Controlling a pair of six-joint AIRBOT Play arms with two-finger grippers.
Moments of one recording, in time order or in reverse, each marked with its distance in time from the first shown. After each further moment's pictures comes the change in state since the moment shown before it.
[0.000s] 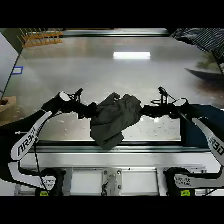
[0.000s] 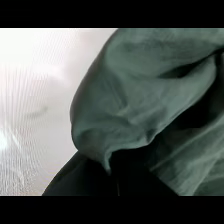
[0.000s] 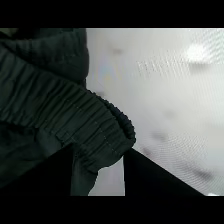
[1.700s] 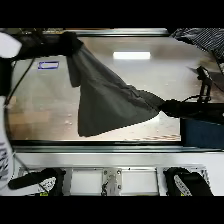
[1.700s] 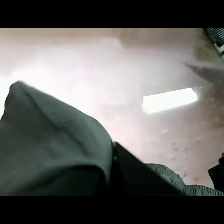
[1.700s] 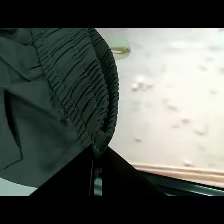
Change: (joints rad) left arm -0.021 0.190 0.781 0.278 -0.023 -0.077; right arm 0.047 0.754 0.138 -0.445 0.418 0.645
